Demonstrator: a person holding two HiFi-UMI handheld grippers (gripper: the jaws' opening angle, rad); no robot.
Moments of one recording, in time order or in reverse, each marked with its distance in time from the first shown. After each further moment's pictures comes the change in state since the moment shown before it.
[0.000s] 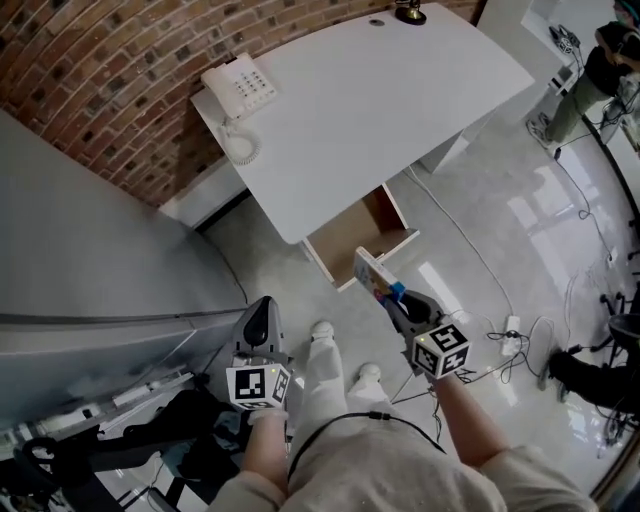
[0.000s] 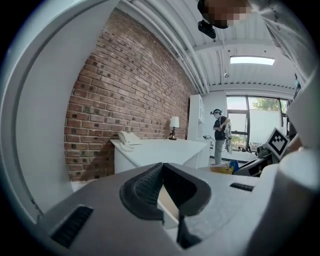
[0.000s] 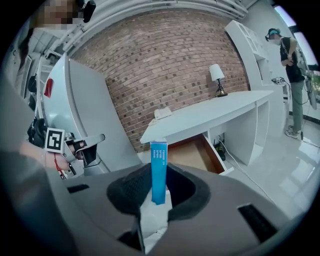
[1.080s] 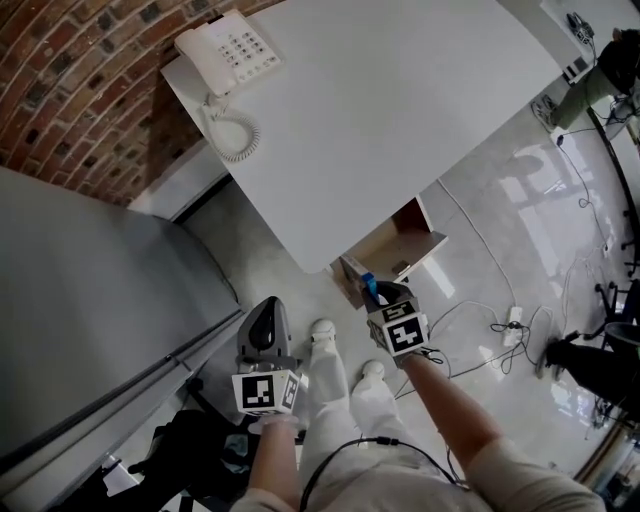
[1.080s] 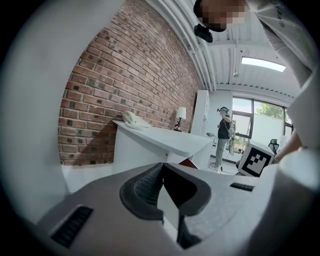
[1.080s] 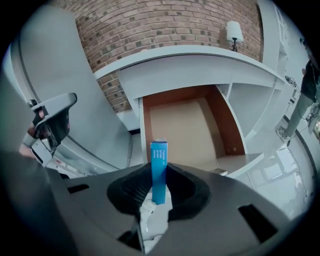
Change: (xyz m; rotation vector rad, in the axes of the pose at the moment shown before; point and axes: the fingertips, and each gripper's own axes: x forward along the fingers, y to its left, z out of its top) left arm 0.085 0.064 -0.083 -0.097 0.060 -0.029; right arm 0.179 -0.027 -0.089 -0.048 0.495 -0.192
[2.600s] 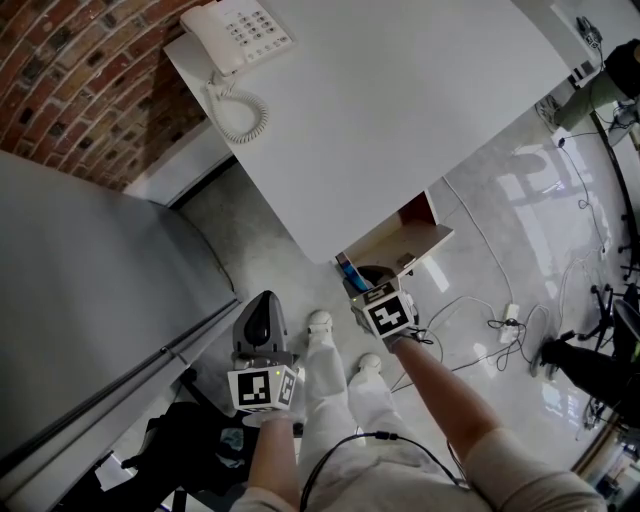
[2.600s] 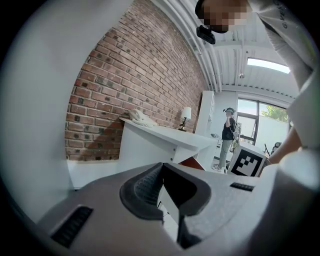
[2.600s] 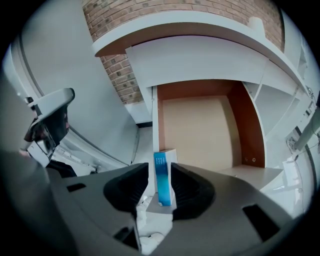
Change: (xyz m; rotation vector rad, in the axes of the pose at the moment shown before) left arm -0.008 0.019 -0.013 -0.046 0.007 0.046; right arm 0.039 0.031 0.011 -0.105 0.079 0.072
